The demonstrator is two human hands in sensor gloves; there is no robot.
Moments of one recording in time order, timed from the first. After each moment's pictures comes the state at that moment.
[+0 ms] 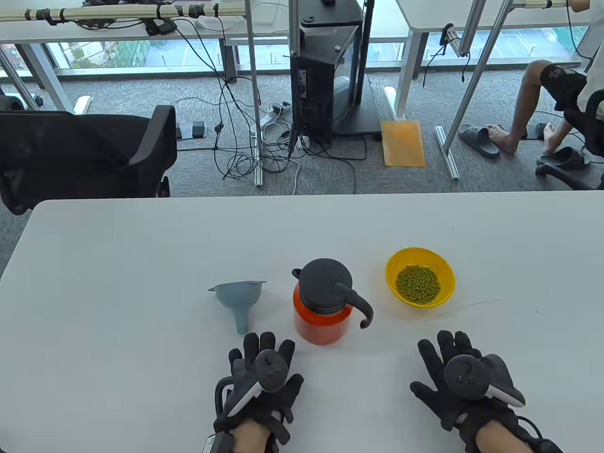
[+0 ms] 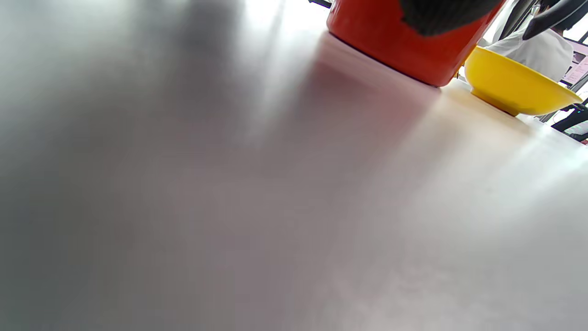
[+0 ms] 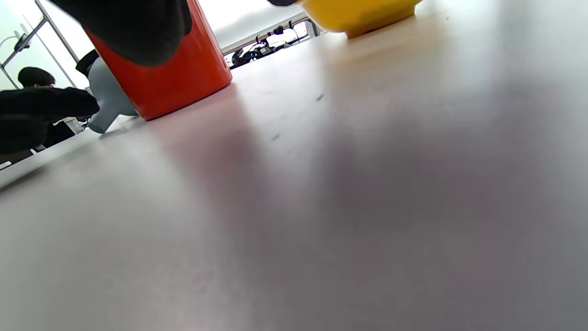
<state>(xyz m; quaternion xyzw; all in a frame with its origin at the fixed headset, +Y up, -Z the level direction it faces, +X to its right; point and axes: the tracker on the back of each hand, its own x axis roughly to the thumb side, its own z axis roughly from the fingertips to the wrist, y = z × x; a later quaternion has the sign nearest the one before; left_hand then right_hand) -0.114 -0.800 -0.251 -0.18 -0.06 0.17 0.97 0.277 -0.790 -0.245 0.19 0.15 0.96 0.17</state>
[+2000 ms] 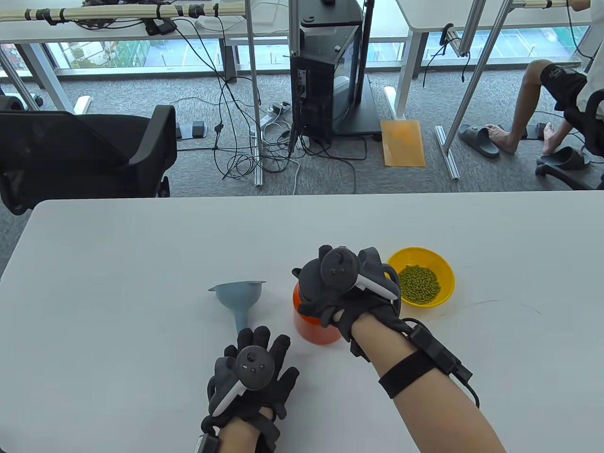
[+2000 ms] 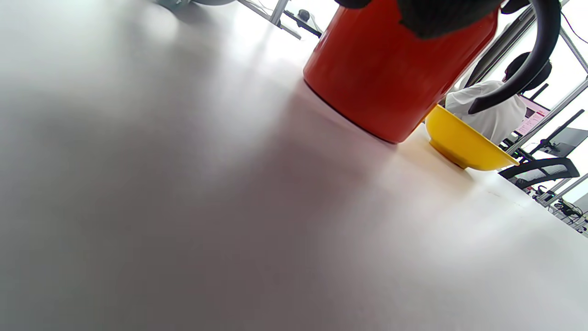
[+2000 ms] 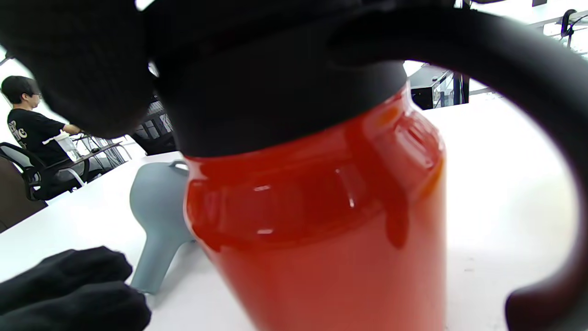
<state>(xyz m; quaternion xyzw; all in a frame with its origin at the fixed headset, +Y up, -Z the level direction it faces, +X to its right) -0.130 -0.778 -0.251 -0.16 -0.08 0.24 0.95 0.068 -0.653 -0.376 0.17 0.12 0.97 0.15</state>
